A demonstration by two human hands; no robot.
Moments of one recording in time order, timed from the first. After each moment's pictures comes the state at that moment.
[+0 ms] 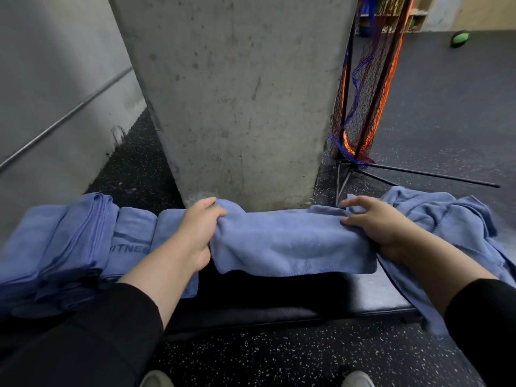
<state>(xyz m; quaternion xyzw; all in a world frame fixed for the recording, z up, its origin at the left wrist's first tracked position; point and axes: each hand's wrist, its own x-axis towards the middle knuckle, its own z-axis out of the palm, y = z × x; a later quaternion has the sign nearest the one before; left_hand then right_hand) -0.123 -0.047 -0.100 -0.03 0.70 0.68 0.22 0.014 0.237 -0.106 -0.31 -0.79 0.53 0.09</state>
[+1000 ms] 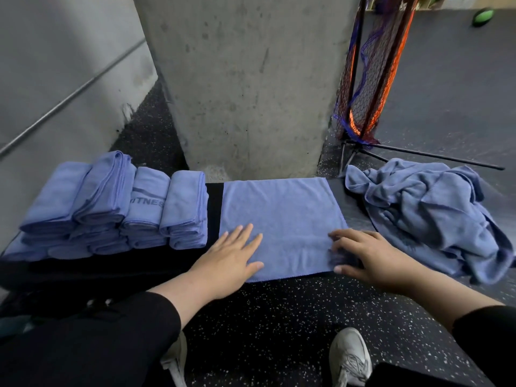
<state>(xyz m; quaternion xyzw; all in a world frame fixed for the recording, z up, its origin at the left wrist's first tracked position) -0.030 -0.093 -0.190 0.43 0.89 0.00 0.16 0.119 0.222 -0.188 0.04 -0.99 0.11 -0.02</state>
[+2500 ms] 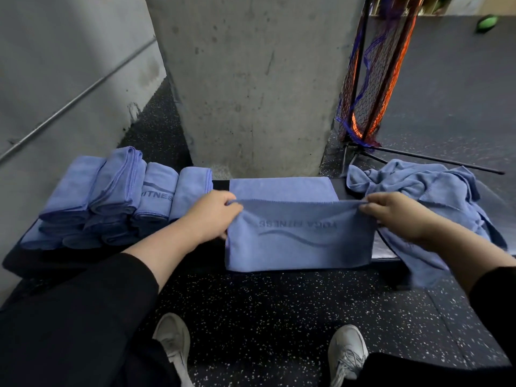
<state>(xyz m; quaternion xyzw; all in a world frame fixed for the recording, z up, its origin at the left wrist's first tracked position) -0.056 -0.100 -0.107 0.20 0.89 0.38 0.18 0.101 0.220 -0.091 -0.19 -0.91 0.37 0.01</state>
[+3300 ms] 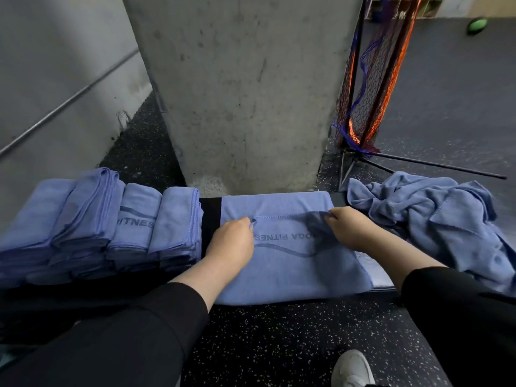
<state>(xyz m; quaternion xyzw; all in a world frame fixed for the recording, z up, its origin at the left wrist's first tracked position) -0.081 -0.030 -0.168 0.25 0.95 0.16 0.06 0.009 0.204 -0.141 -0.25 -0.94 0.22 -0.06</state>
